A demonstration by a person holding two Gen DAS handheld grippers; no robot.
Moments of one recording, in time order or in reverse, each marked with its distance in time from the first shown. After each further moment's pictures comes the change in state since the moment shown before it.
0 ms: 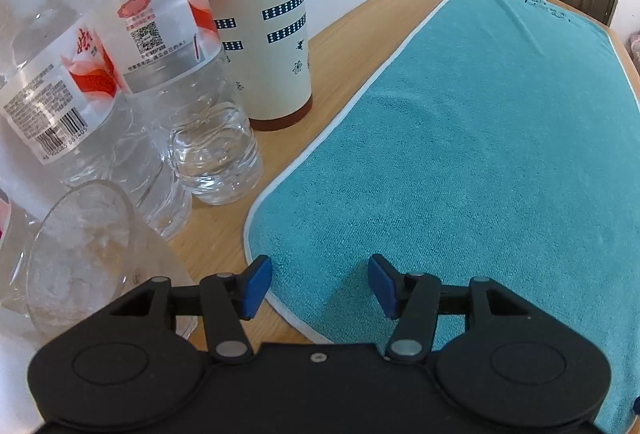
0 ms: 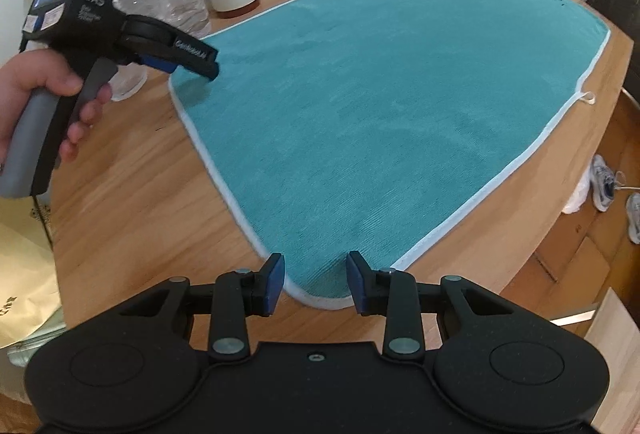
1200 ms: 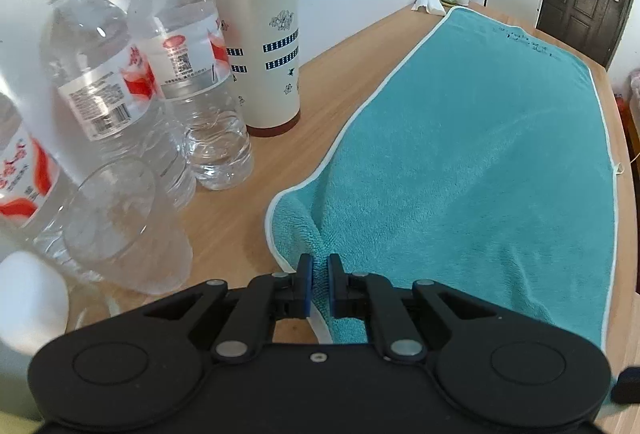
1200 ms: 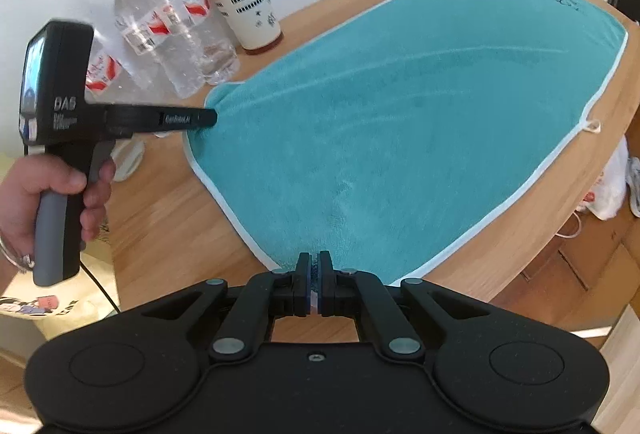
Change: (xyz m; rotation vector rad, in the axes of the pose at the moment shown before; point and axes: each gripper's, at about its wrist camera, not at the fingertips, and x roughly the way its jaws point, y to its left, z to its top) left arm -0.067 -0.015 -0.014 -0.090 -0.043 -0.001; right arm -0.051 -0.059 0.039 0.005 0.016 0.228
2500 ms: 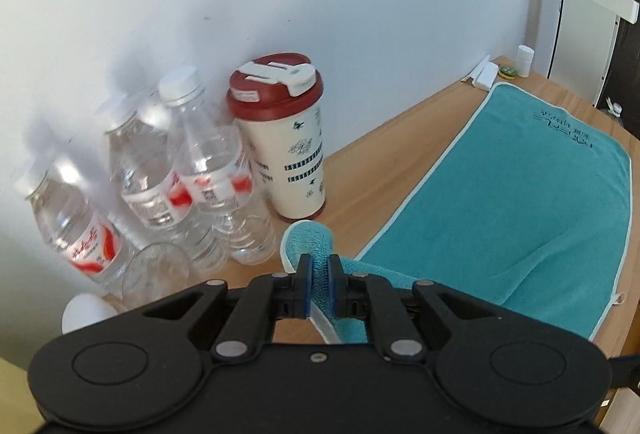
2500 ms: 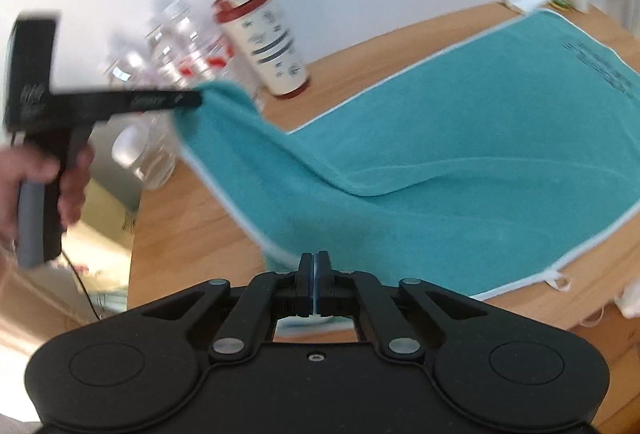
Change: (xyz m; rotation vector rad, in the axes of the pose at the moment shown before) left arm -0.049 -0.048 0.095 -0.153 -0.040 0.219; right arm -0.017 -0.094 0.103 -0.273 0.057 0.242
